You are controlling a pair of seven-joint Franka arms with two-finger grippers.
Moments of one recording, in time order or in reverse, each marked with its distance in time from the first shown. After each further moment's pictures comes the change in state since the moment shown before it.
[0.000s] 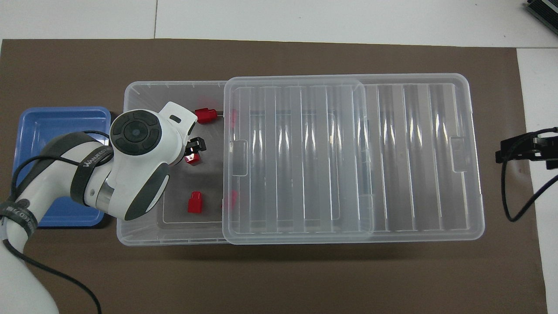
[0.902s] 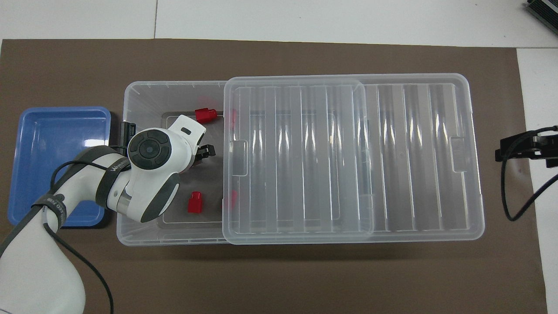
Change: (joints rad) left arm 0.000 0.092 0.007 -0.082 -0.001 0.224 -0.002; right arm 0.004 0.003 0.001 0.010 0.000 0.000 0.000
